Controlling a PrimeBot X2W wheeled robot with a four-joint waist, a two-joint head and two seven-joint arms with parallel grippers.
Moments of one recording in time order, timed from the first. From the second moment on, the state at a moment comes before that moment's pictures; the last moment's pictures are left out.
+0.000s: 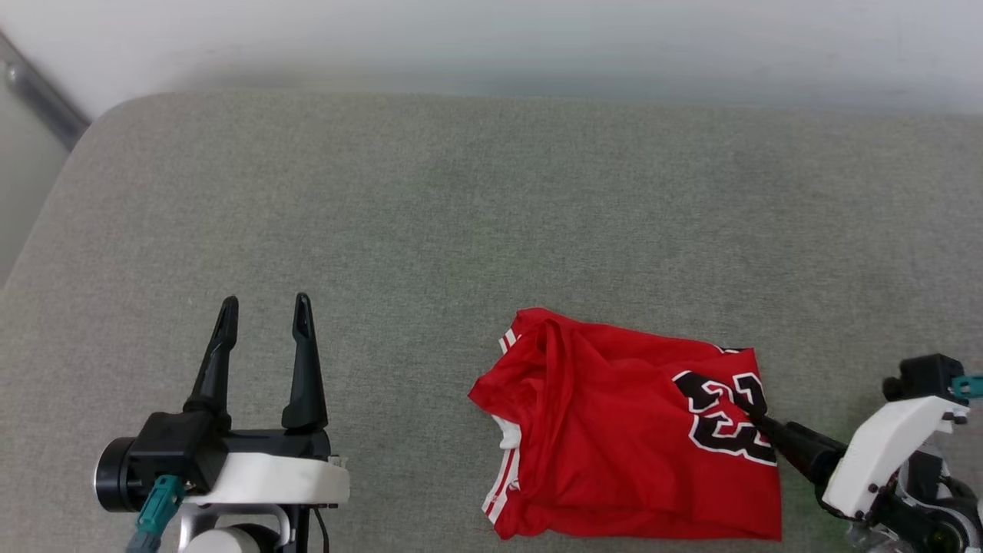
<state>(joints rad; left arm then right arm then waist) -0.03 0.21 -0.18 -0.15 -0.30 0.17 -0.26 -0.12 -0.28 -0.01 0.21 0.83 0.13 0.63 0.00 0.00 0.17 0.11</state>
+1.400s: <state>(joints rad) -0.15 0.20 -0.13 -0.16 -0.13 0.00 -0.26 -0.44 -0.42 0.02 0.41 0.48 0.13 0.42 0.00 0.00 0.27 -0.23</state>
